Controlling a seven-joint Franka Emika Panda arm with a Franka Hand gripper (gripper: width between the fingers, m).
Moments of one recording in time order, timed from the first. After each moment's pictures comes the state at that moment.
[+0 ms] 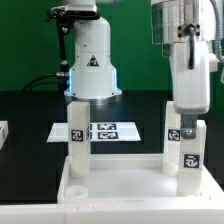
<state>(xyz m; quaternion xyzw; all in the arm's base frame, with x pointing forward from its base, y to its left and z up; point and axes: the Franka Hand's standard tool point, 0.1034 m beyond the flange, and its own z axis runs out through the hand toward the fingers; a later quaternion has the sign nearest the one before) 0.637 0.103 0.114 -0.53 0.84 -0.02 0.09</state>
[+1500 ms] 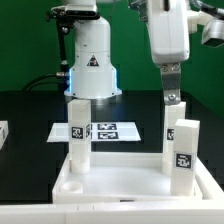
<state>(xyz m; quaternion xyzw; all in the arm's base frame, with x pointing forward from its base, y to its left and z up) 0.642 0.069 0.164 -0.65 0.75 -0.04 0.12</state>
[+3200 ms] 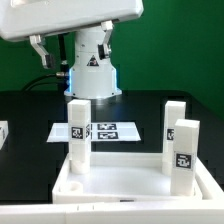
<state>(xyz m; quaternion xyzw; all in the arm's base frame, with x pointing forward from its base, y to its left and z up) 0.578 -0.048 0.202 -0.98 0.09 -0.13 0.08</state>
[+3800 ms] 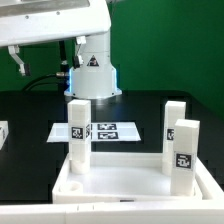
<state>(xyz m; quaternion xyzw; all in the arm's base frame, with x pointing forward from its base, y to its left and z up) 0.523 -0.087 0.180 -0.99 -0.08 -0.10 0.06</state>
